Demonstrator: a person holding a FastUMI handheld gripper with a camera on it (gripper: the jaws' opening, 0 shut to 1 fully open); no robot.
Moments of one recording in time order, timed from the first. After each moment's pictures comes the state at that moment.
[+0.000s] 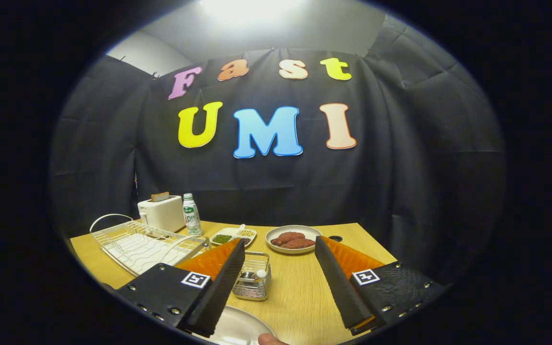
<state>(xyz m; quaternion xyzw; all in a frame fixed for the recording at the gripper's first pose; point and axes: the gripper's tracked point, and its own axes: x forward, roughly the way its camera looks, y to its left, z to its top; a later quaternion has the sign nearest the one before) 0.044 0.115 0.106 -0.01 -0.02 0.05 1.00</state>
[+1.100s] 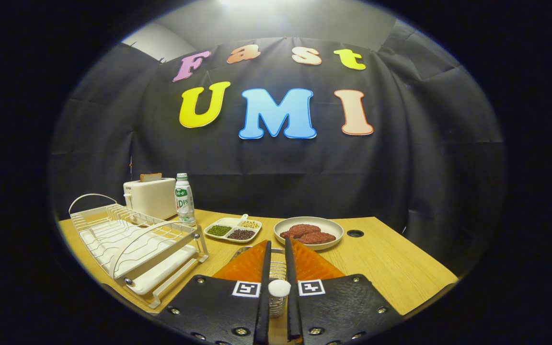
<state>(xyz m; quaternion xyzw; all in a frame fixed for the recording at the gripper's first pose) 0.119 0.165 0.051 -0.03 0.01 0.07 1.00</state>
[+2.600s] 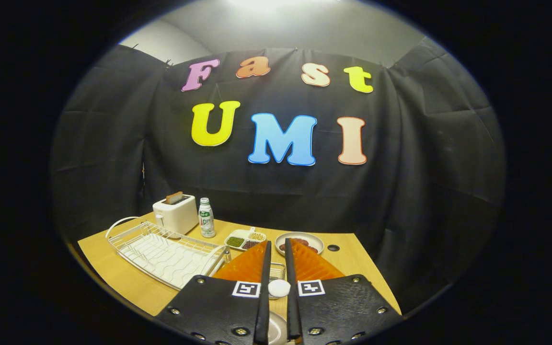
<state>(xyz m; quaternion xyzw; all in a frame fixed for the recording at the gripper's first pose) -0.027 0.163 0.203 -0.05 0.05 0.06 1.00</state>
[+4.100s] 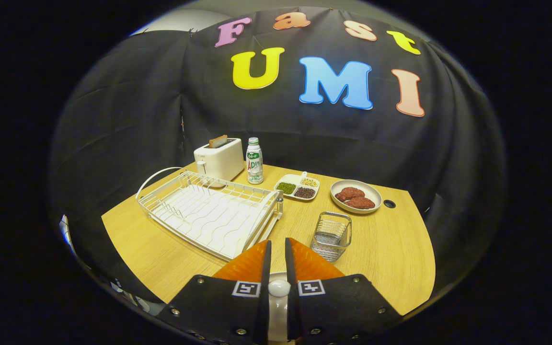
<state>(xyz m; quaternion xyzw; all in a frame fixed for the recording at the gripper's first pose) -0.016 0.250 0.091 -0.07 0.22 0.18 0.96</state>
